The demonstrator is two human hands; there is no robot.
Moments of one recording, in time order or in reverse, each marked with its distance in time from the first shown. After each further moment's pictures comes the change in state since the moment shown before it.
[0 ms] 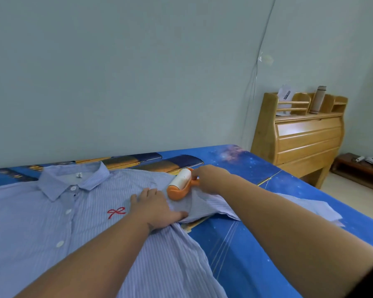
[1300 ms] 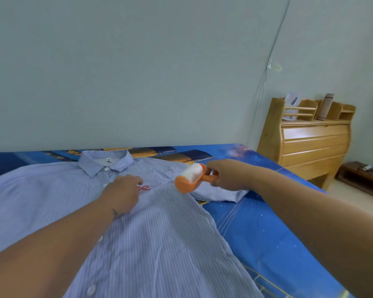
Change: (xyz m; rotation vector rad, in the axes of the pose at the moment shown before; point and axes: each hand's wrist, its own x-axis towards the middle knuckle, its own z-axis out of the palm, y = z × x) left_hand -0.050 -0.121 -0.006 -0.150 0.200 0.004; right_hand -0.129 -0.041 -0.051 0.163 0.030 -0.120
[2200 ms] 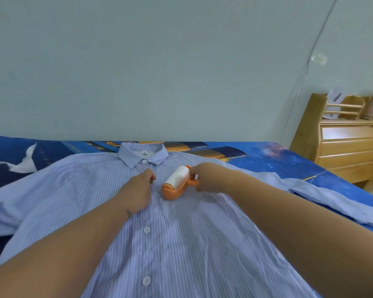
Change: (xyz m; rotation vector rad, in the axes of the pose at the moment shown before) left_hand -0.026 -0.059 -0.013 -0.186 0.031 -0.084; right_hand 0.080 -0.114 0.046 -0.116 -0.052 -0.155
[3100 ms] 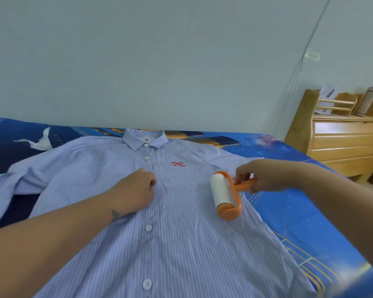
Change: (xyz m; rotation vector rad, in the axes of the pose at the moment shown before) left_hand -0.099 0.025 -0.020 0.122 -0.056 0.114; right_hand -0.151 0.061 -0.021 0.011 -0.178 0.068
